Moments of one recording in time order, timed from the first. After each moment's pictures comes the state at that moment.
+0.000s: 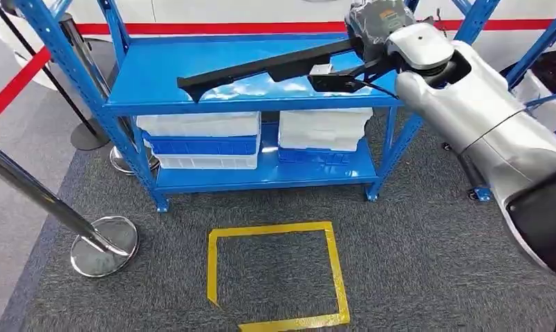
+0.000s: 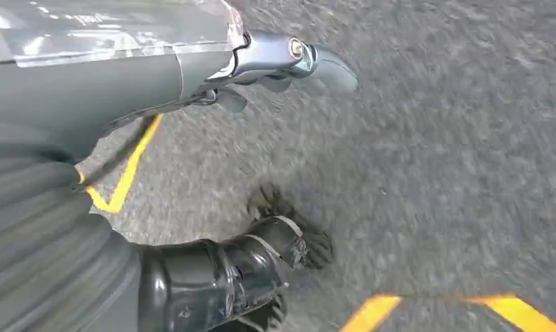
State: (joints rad) left arm -0.08 -0.22 1.19 -0.25 -0.85 0.05 -0.22; right arm -1.47 -0.28 0.67 -0.93 0.84 0.21 0.06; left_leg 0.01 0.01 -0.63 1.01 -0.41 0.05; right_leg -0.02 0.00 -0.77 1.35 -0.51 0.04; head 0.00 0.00
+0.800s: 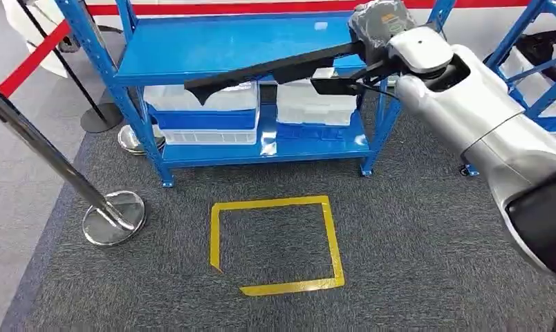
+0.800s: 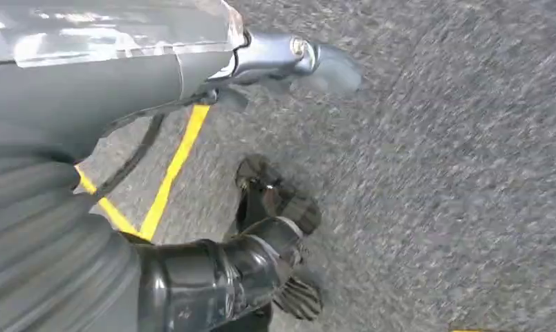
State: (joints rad) left arm -0.08 -0.22 1.20 -0.25 -0.87 0.06 -0.22; right arm -1.45 -0.27 0.67 -0.92 0.84 0.21 0.06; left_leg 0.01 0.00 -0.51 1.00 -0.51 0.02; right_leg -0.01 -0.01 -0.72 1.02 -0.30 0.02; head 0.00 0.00
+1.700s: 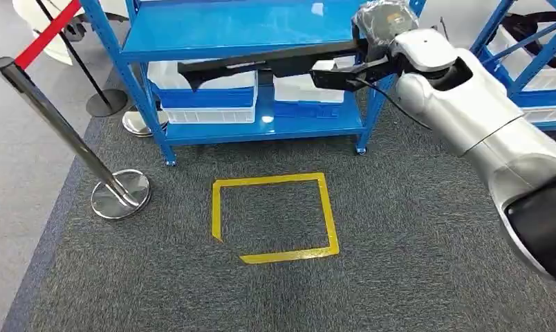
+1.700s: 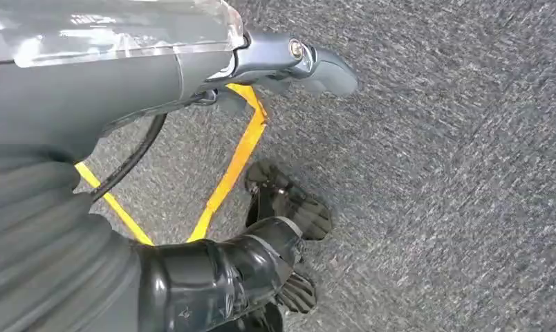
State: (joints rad) left arm -0.08 -0.22 1.21 -0.25 -0.88 0.06 -0.22; right arm -1.44 -0.27 0.61 -0.94 0.76 0.19 0.11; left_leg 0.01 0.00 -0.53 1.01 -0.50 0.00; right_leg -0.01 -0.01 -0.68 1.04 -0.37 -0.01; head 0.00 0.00
